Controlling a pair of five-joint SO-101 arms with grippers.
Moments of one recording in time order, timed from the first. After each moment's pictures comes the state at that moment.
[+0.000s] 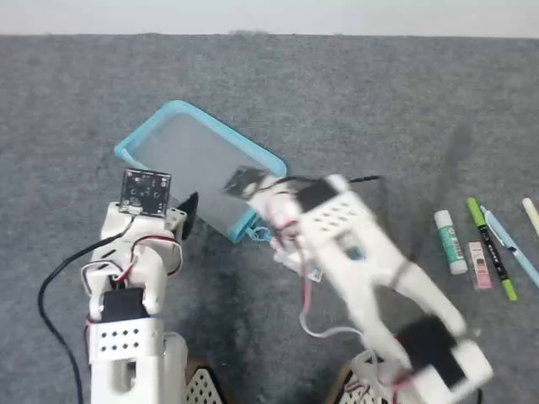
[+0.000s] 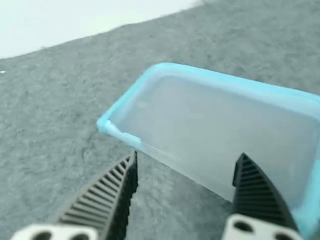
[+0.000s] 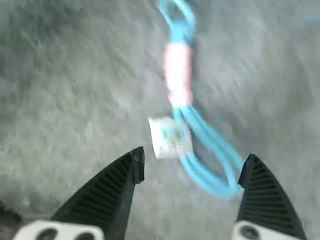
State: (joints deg) left arm -14.9 -71.8 82.3 32.7 -11.9; right arm -38.0 -4.2 26.2 75.4 26.4
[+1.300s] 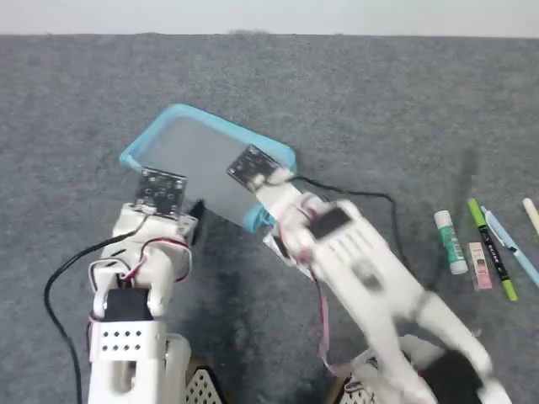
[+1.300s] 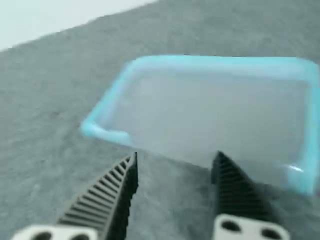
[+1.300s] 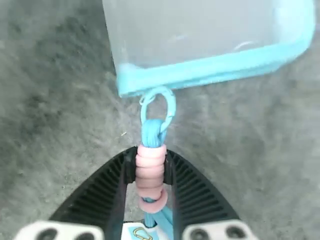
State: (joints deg) left arm -7.8 -71.8 78.5 43.9 -12.5; right arm -36.1 -25.1 44.2 52.5 16.0
